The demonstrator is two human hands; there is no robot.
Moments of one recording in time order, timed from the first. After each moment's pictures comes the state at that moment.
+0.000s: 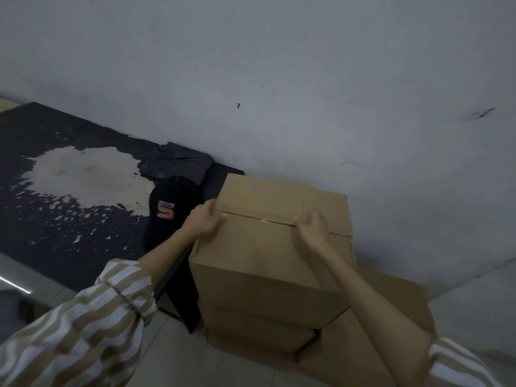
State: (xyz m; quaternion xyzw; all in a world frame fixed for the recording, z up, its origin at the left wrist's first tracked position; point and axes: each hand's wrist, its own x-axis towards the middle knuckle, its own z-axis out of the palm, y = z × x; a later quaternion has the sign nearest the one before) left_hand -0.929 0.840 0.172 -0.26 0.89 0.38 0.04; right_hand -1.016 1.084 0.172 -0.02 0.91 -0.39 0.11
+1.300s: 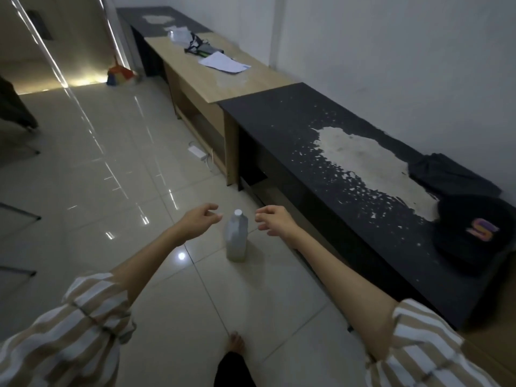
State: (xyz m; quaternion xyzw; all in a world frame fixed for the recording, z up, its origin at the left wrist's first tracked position) left_hand -0.306 0.362 0.141 -0.49 0.73 0.48 -0.04; right_hand -0.491 0.463 0.142 -0.32 0.75 -0.36 0.45
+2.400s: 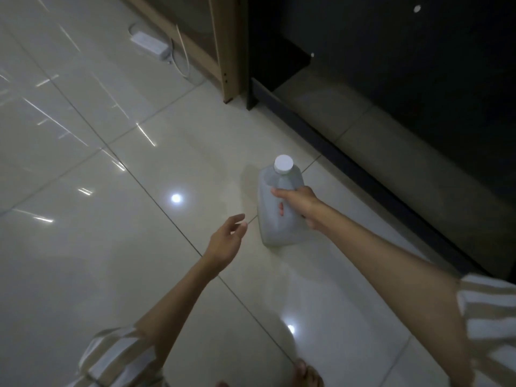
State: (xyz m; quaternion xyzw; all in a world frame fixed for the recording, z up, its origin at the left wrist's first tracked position) left_hand -0.363 0.081 -0.374 -0.51 0.63 0.58 0.04; right_hand -0.549 0.132 -0.368 -0.04 0.78 -0.35 0.51
